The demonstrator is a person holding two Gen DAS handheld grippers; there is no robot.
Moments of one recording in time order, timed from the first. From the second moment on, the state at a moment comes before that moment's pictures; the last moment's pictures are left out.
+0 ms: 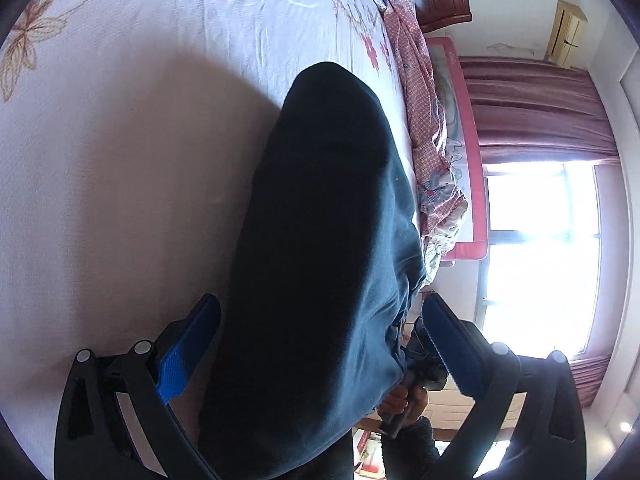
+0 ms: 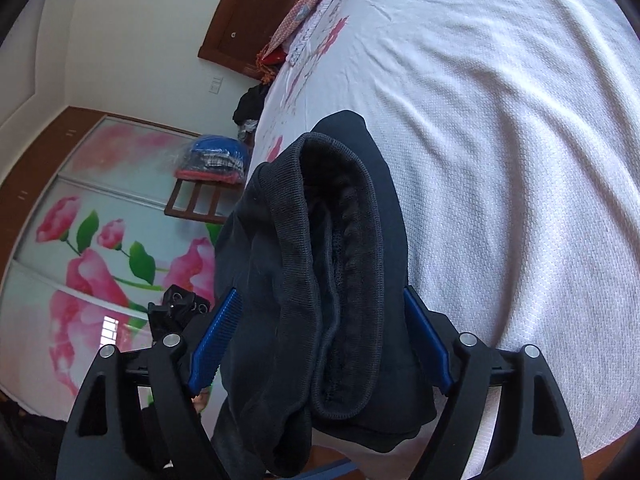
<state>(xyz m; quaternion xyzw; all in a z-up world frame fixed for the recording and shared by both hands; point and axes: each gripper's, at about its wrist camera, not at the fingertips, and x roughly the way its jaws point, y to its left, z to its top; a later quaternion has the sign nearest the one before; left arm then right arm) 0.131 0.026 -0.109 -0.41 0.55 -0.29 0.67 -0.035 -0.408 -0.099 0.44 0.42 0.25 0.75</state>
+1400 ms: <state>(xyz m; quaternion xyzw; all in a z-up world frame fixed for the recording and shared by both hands) 0.242 0.106 -0.018 -0.36 0.44 -0.26 0.78 0.169 -0.256 0.007 0.25 0.43 0.26 0.83</state>
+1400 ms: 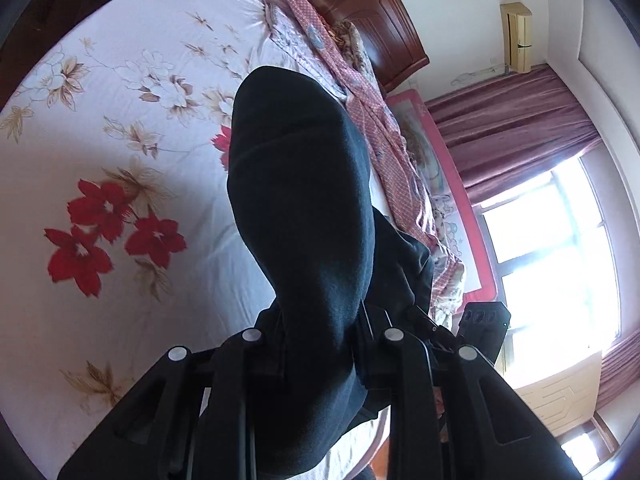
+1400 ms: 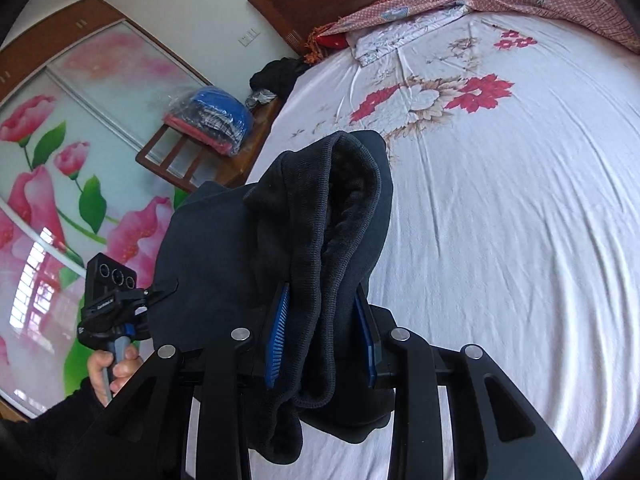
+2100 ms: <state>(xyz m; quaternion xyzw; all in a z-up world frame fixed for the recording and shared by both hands) 0.176 0.154 -0.010 -0.18 0.46 0.01 0.87 0.120 -0.295 0.007 0.28 0.45 0.13 0.84</state>
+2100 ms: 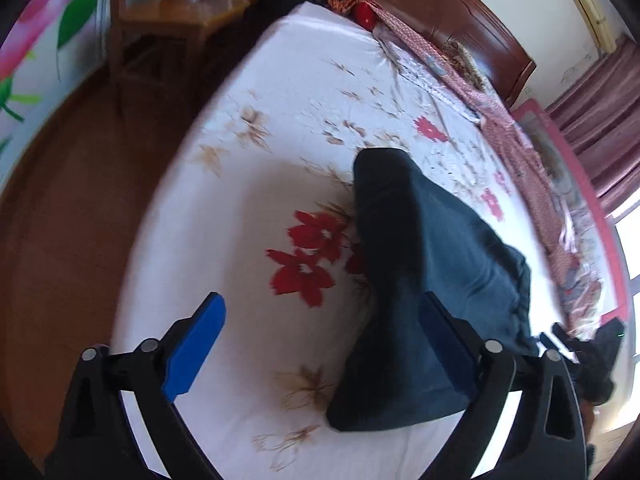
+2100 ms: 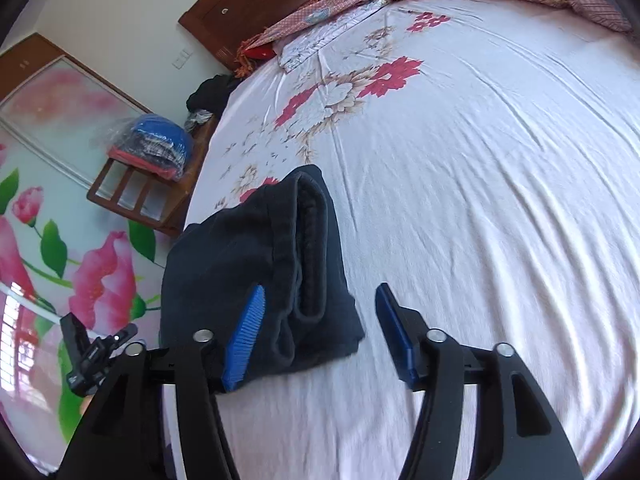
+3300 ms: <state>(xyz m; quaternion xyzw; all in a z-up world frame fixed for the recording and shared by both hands) 0.332 0.063 -0.023 0.03 0.48 0.04 0.88 0.256 -0.176 -0.025 0.11 0.46 0.08 0.88</state>
